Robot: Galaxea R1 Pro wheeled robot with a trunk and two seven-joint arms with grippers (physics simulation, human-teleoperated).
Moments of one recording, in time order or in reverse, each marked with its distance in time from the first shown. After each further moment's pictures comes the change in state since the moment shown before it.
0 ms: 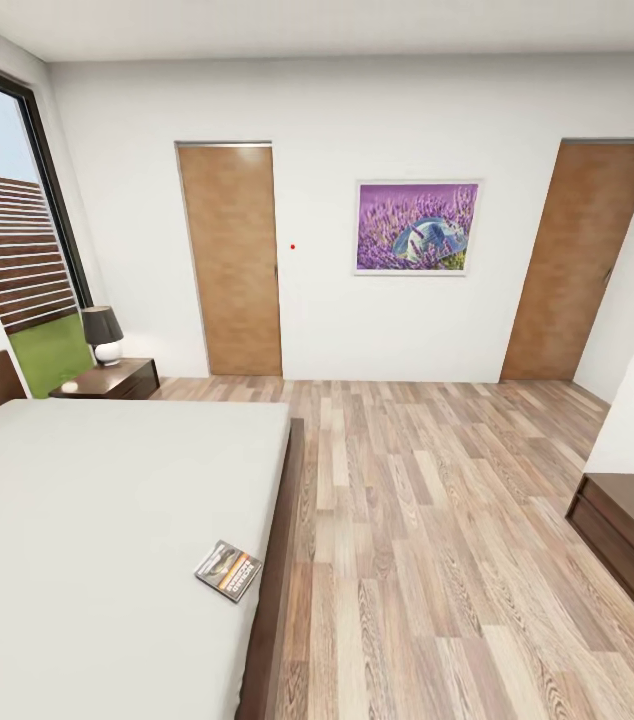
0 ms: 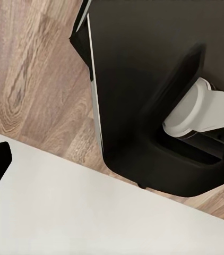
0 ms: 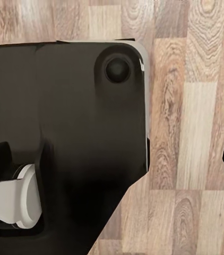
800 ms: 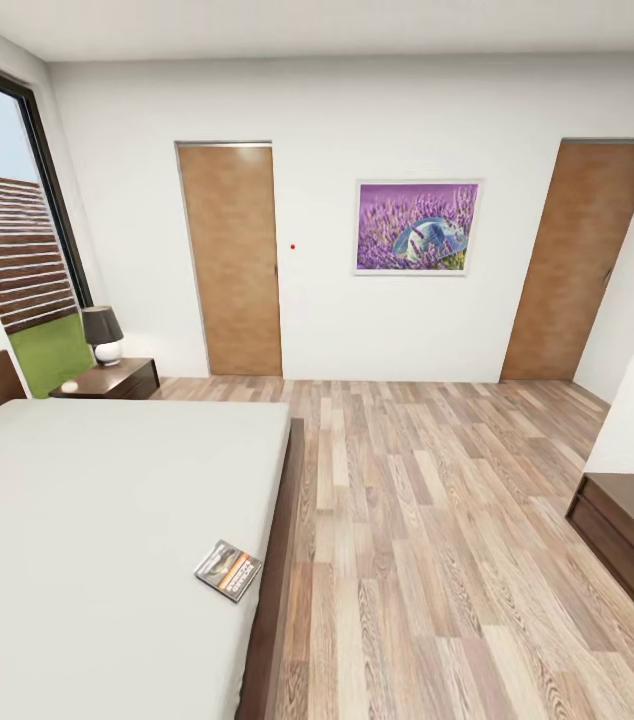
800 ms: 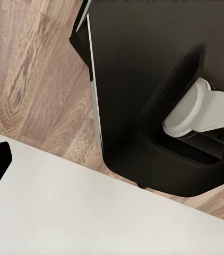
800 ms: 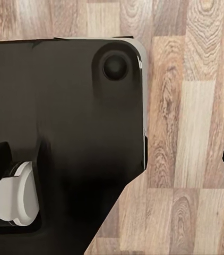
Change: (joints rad) left arm 0.000 0.000 0.000 -0.001 0.000 0.000 0.000; right arm 0.001 -0.003 0.002 0.005 0.003 0.000 0.000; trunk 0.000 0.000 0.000
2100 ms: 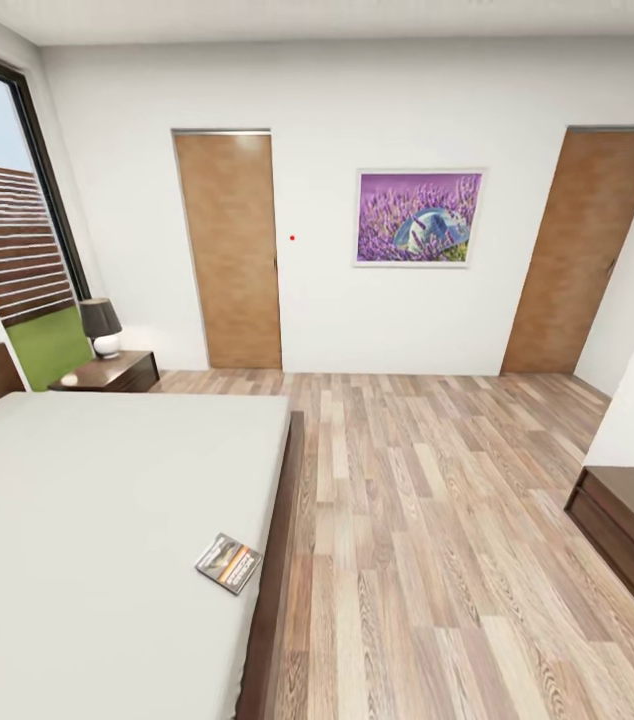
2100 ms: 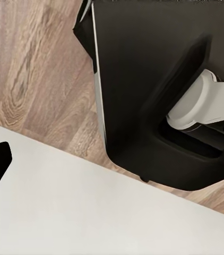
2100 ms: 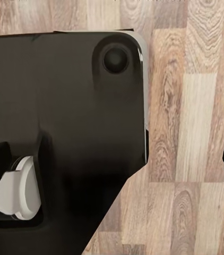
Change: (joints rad) left arm 0.000 0.000 0.000 0.000 0.000 0.000 0.000; right arm 0.000 0.001 -0.006 -0.006 -0.003 0.001 0.000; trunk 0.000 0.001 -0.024
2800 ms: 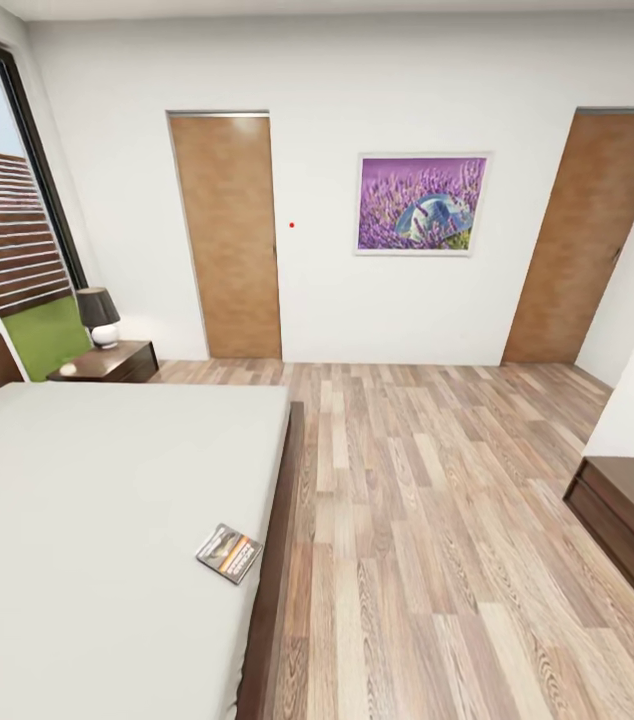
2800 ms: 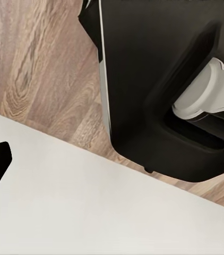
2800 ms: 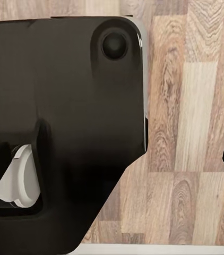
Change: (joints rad) left arm 0.000 0.000 0.000 0.000 0.000 0.000 0.000; right arm 0.000 0.000 0.000 0.001 0.000 0.000 0.000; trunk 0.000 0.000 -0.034
